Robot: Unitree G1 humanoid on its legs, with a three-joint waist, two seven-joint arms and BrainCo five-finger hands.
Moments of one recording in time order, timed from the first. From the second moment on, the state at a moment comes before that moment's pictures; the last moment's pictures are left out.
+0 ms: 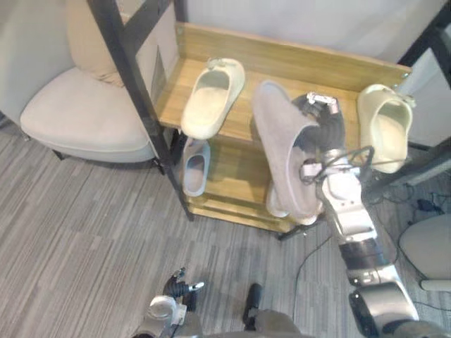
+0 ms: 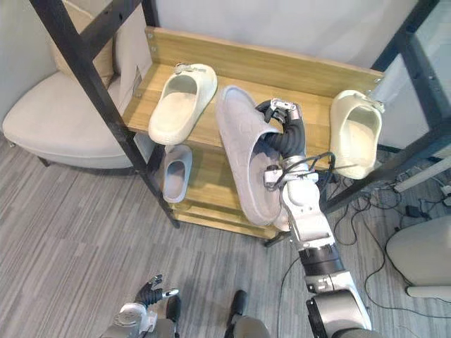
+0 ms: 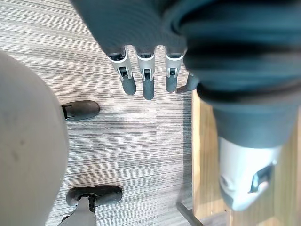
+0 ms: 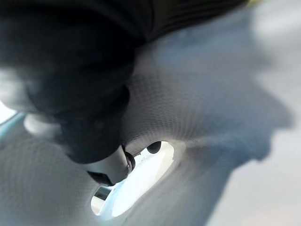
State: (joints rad) left arm -0.02 0.13 -0.18 1.04 -0.03 -0.15 0.05; right arm -0.41 -0.30 0.08 -0.04 0.07 -0.20 -0.18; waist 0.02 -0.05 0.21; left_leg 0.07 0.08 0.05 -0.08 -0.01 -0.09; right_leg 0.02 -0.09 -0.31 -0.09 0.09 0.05
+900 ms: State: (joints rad) left arm -0.18 0.14 -0.23 1.06 -0.04 -0.17 0.06; right arm -0.30 -0.28 0.37 0.03 -0.16 -0.19 -0.10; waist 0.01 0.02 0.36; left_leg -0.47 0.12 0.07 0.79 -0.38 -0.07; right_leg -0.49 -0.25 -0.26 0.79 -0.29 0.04
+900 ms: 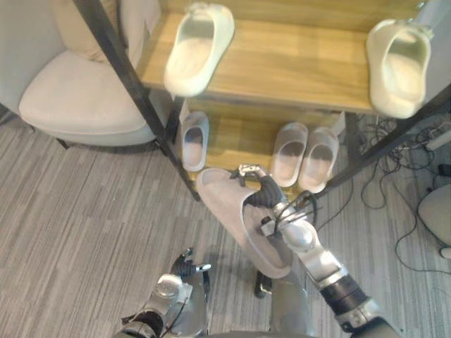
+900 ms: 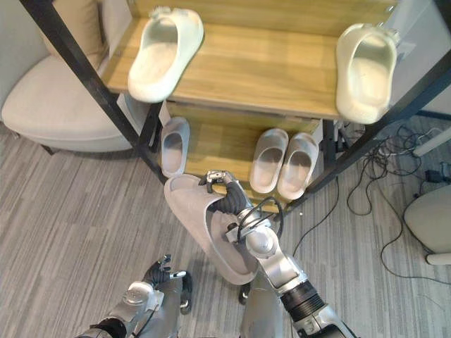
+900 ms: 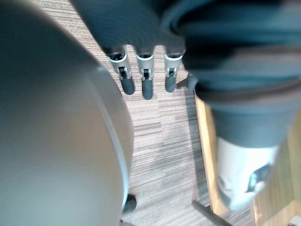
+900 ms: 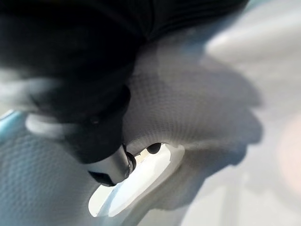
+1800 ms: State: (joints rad) left arm -0.32 0.15 -0.02 0.78 -0.14 -0.23 0.13; right arm -0.98 -0.36 0.10 0.39 -0.16 -0.12 -0.37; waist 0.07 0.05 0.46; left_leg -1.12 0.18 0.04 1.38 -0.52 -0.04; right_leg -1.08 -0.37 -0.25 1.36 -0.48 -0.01
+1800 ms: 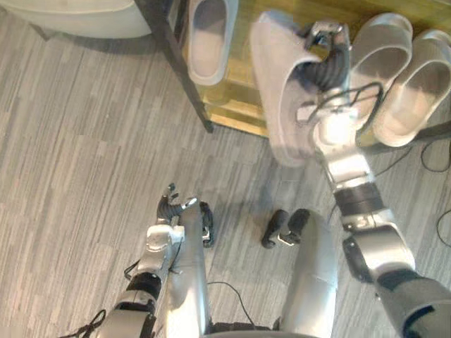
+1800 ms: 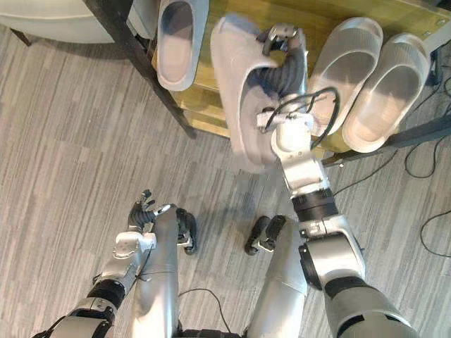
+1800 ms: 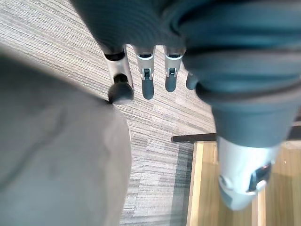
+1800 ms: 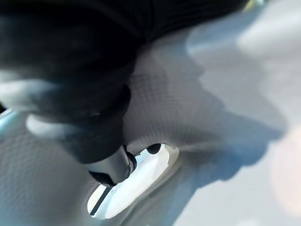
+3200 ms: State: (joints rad) left arm -0.31 0.14 -0.07 0.74 -0.22 -0.27 0.17; right arm -1.28 -0.43 0.01 0.84 -0.03 -0.06 -0.53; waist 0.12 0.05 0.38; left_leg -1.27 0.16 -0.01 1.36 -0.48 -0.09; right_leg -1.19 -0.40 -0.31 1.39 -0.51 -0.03
